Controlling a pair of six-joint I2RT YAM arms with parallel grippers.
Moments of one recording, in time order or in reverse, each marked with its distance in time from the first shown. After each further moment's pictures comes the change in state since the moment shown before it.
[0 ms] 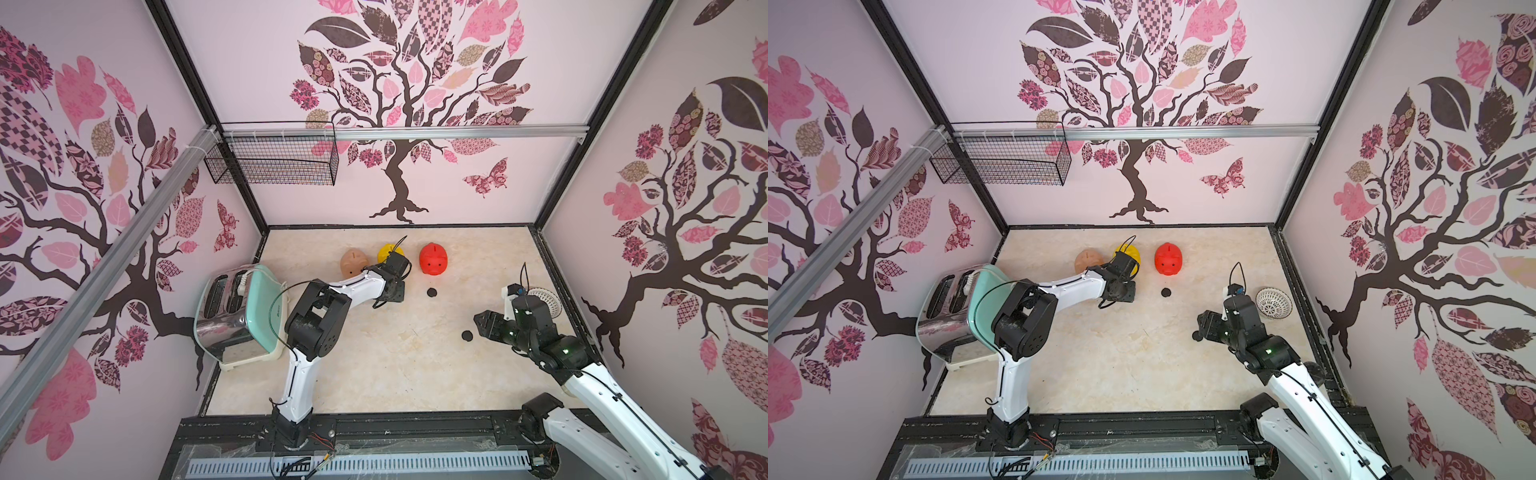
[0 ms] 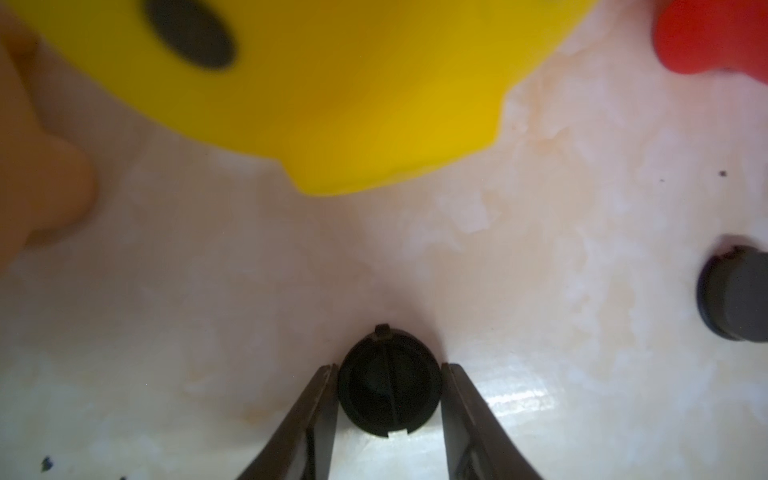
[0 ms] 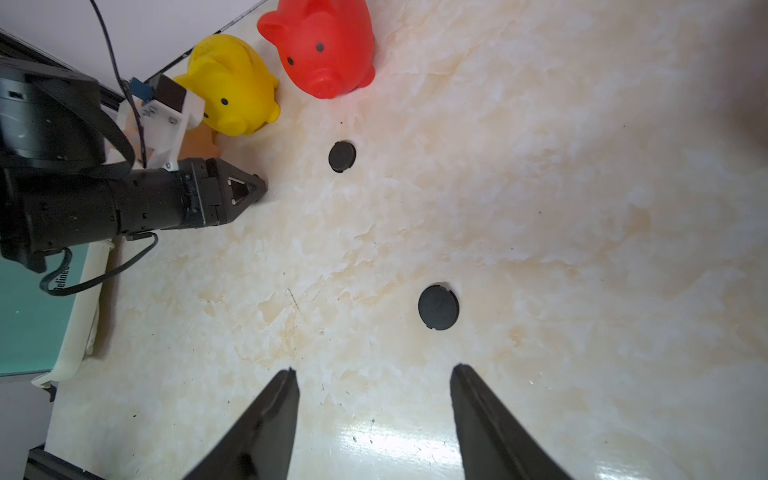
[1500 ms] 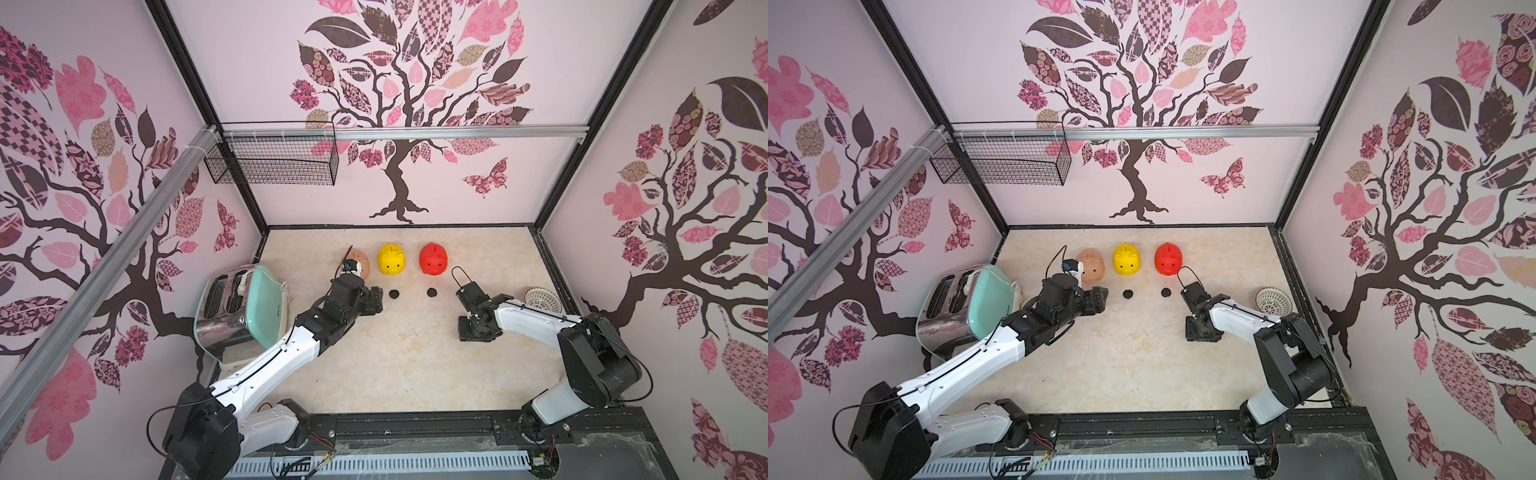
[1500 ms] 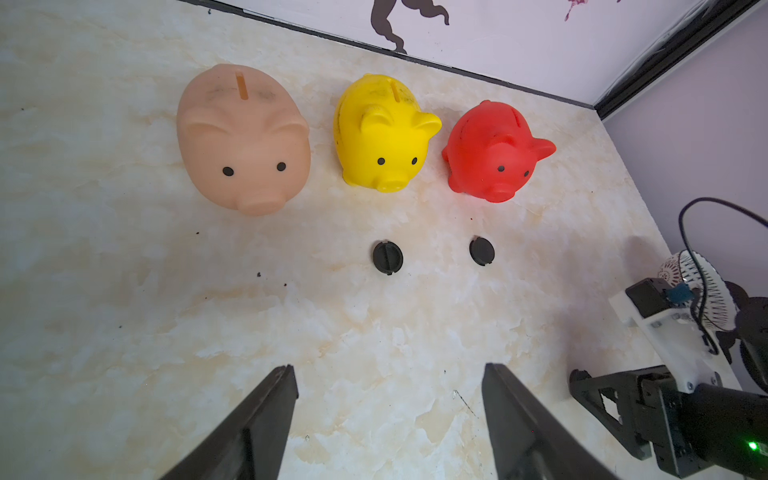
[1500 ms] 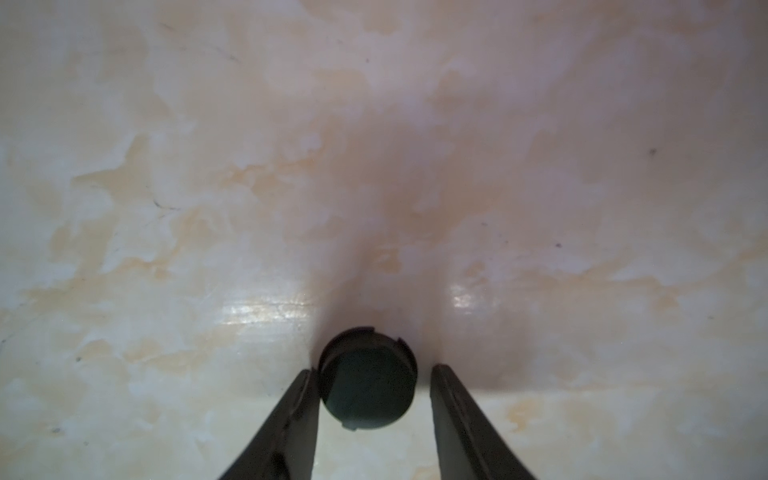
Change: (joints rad) left arm -0.008 -0.938 -0.663 0.242 -0.040 -0.100; right arm 0.064 0.802 0.184 0.000 0.102 -0.098
